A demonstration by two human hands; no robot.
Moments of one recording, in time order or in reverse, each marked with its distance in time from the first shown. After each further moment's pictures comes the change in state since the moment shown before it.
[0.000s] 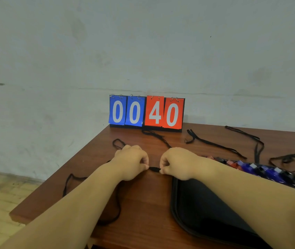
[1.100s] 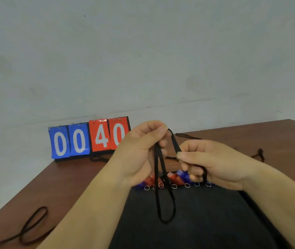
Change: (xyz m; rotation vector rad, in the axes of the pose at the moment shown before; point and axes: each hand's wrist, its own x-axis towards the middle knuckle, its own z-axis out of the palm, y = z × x) left_hand 0.016 0.237 -0.051 -1.741 -0.109 0.358; right_hand -0.188 0.128 -0.076 1.218 0.241 0.032
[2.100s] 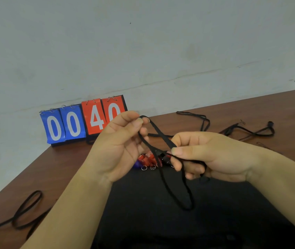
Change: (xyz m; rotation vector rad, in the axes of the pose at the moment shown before) left_hand -0.008 -0.033 -0.039 -0.065 0.055 0.048; right_hand 0.004 0.037 0.003 0.056 -0.220 0.011
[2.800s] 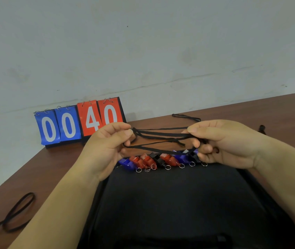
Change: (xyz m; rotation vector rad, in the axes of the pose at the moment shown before) left_hand 0.009 0.000 -0.027 0.398 0.278 -0.073; right_hand -0.006 -0.003 -0.041 0.154 0.313 0.065
